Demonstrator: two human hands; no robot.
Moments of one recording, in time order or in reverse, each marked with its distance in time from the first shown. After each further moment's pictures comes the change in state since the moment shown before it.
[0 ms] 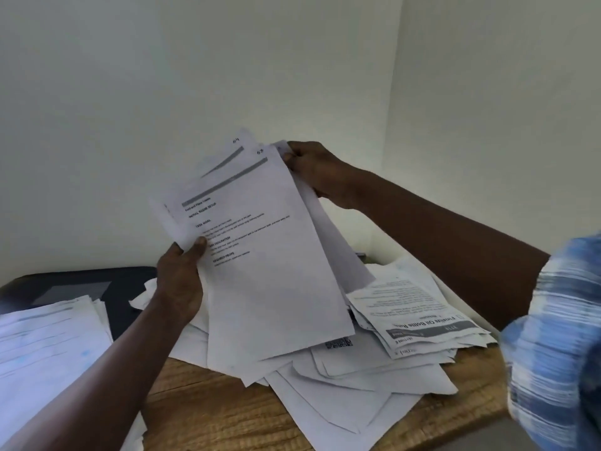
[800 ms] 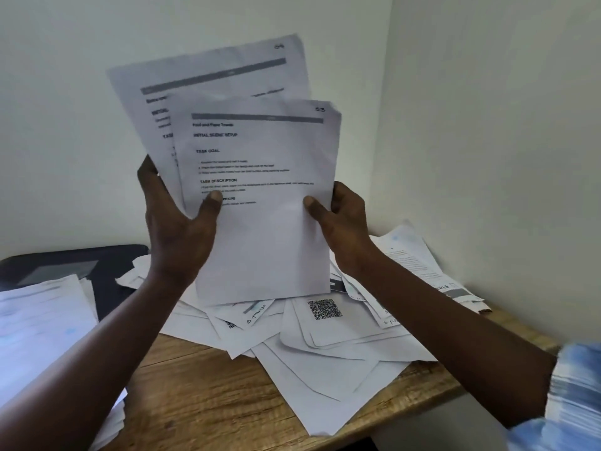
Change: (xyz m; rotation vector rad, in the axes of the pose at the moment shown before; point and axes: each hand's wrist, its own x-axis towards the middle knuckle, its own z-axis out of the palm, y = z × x) left_hand -0.062 0.038 0.045 0.586 -0.087 0.746; right_hand -0.088 0.107 0.042 0.496 0.463 0.003
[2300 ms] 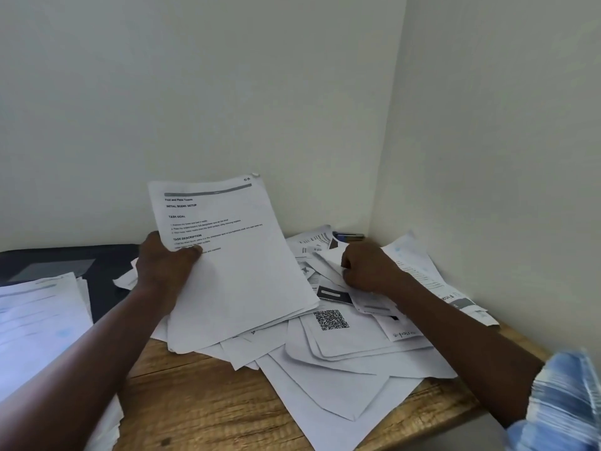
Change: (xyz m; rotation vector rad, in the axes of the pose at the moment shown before) left_hand -0.005 -0.115 -0.026 -0.013 -0.045 -0.653; right_hand 0.032 0.074 -0.071 -1.525 -0.443 0.063
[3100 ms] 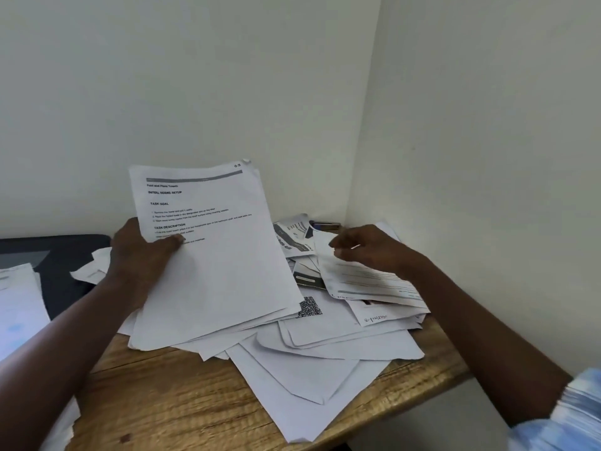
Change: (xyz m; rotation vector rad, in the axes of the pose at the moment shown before) left_hand 0.002 -0.010 0.009 0.032 -0.120 0.069; right_hand -0.042 0.042 -0.036 0.806 -0.057 -0.034
